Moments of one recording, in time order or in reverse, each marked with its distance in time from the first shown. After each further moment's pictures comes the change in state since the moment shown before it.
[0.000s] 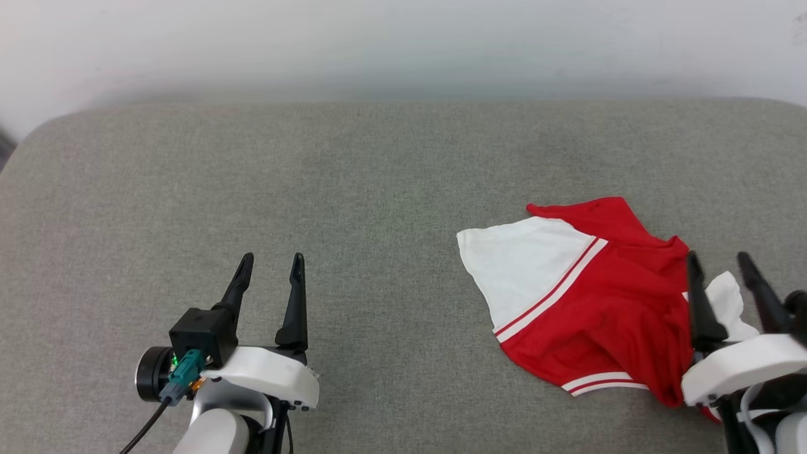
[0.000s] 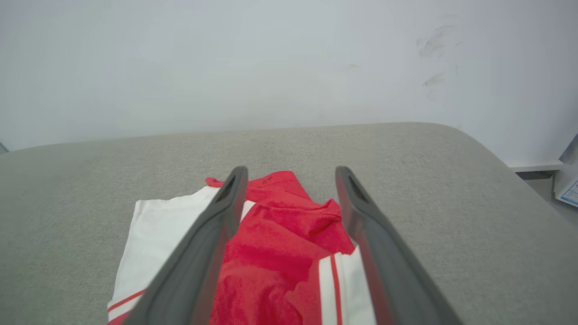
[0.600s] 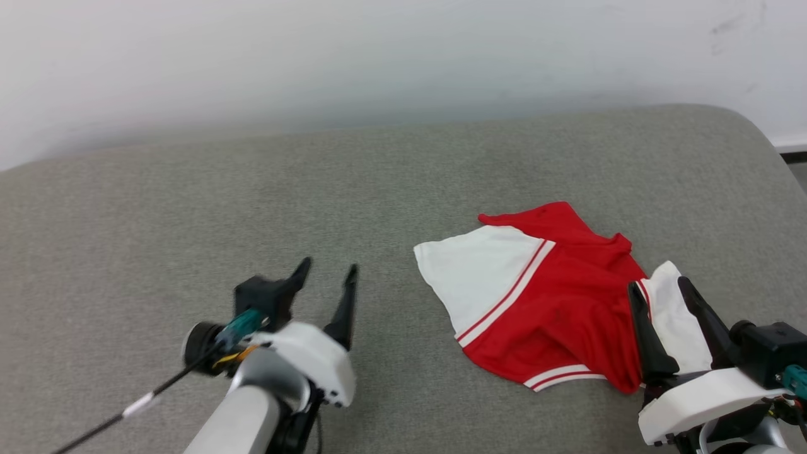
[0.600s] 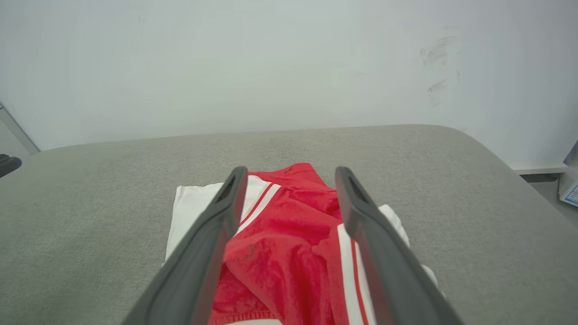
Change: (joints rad) left arm -0.063 0.015 -0.096 0.033 -0.019 -0.057 0.206; right arm 0.123 0.035 0.140 -0.137 -0.009 0.000 0.020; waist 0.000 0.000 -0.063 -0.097
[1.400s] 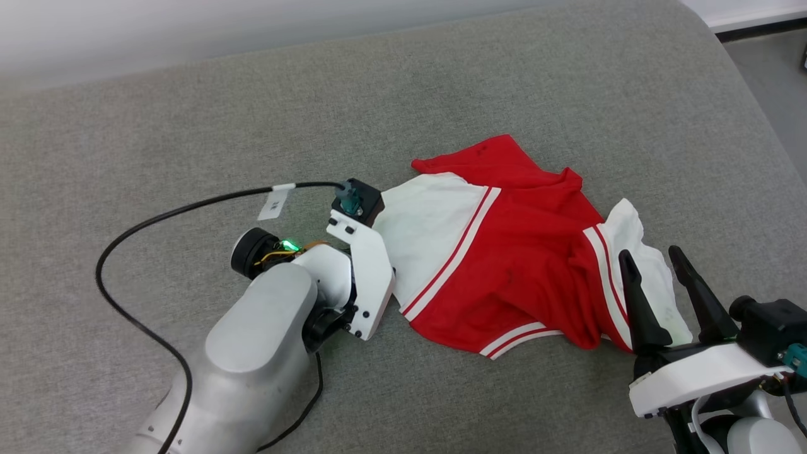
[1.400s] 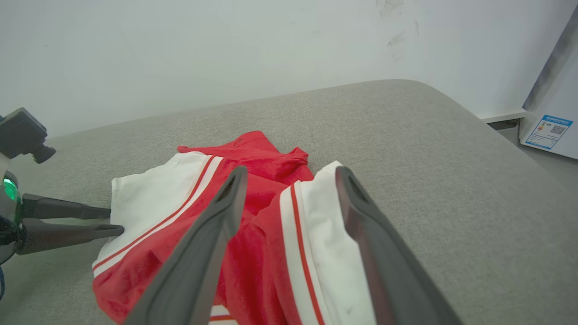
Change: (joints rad) left arm -0.484 -0.062 -0.227 0.462 -0.052 -0.220 0.602; right arm -0.081 0.007 0.020 0.042 0.061 0.000 -0.053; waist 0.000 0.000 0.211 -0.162
